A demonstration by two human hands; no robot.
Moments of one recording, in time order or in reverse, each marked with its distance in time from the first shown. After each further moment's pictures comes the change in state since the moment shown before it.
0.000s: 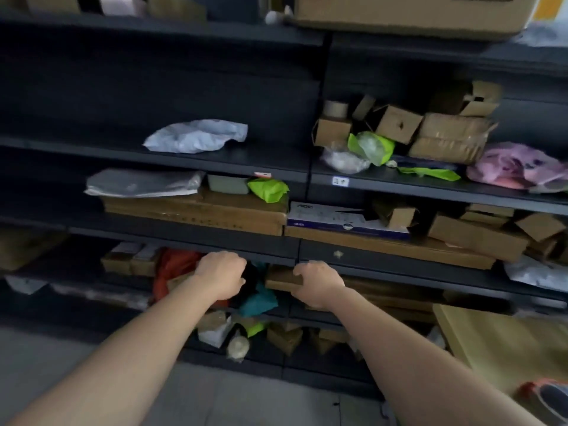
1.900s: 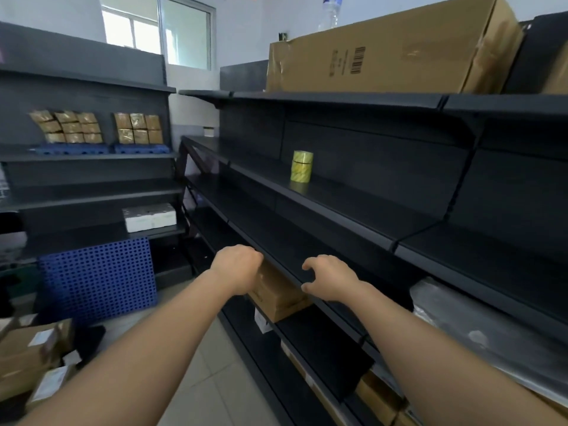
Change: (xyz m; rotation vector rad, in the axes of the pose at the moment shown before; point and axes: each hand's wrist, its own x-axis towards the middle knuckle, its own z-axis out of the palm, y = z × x) left_hand -0.158 -0.808 0.058 0.062 0.043 -0.782; right_hand 0.420 -0.812 -0.020 -0.091 0.014 -0.796
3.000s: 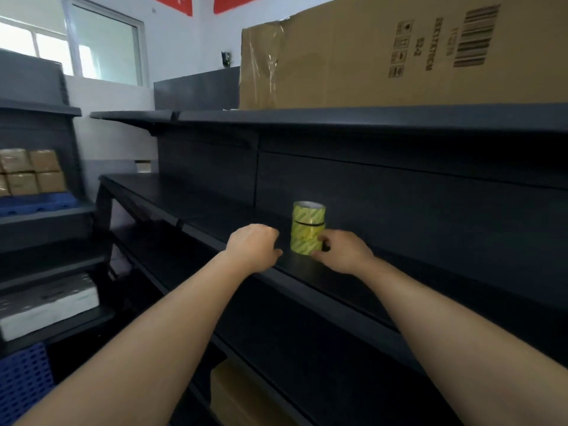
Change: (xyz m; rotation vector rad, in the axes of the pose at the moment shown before) left_hand 0.455 -0.162 0.012 -0.195 0.212 0.152; right_hand 0.437 0.076 -0.095 0.094 0.307 0.260
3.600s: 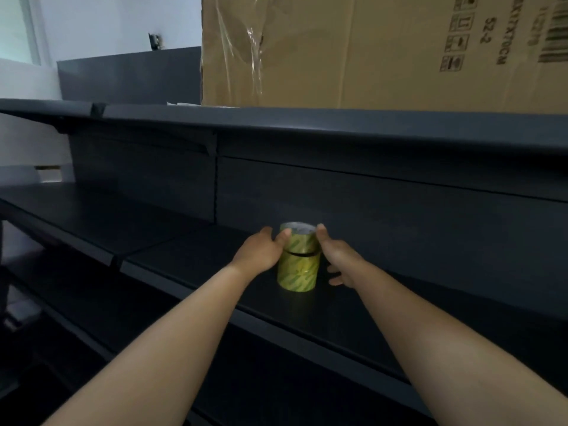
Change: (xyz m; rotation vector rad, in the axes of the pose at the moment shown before) left_hand 0.149 -0.024 0.058 -0.802 -0.184 -0.078; right_hand 0.108 0.002 0.017 0.878 0.030 0.667
